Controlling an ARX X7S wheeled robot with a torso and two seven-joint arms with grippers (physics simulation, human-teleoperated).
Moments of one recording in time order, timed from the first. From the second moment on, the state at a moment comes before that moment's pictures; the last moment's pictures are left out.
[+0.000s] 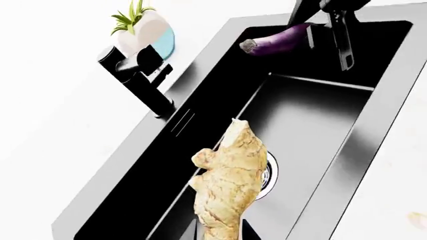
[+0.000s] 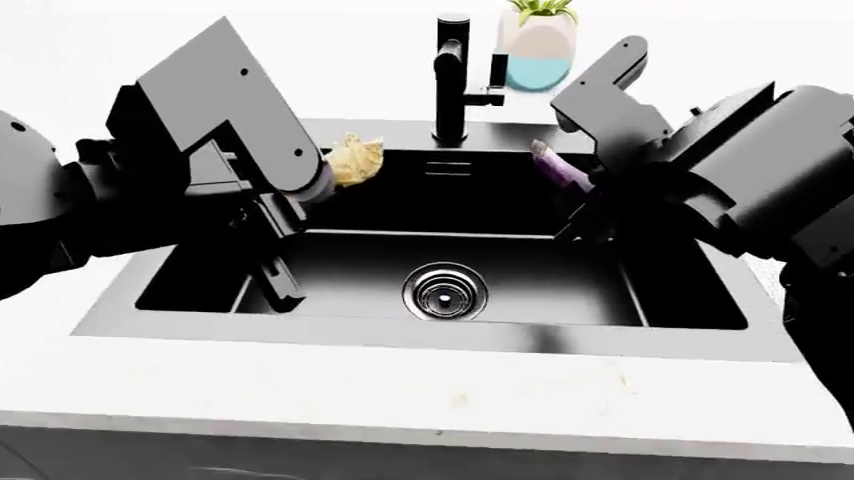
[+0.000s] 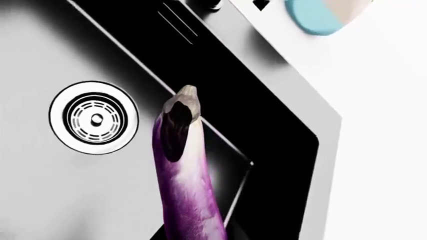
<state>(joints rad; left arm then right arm) -1.60 -0.77 0.75 0.42 -1.24 -1.38 0.05 1.53 0.48 -0.97 0.19 0.57 1.41 -0.20</state>
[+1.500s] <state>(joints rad) -1.66 -0.77 0.77 0.46 -1.33 -1.37 0.01 1.56 0.50 -0.91 0.11 0.59 1.40 -0.12</state>
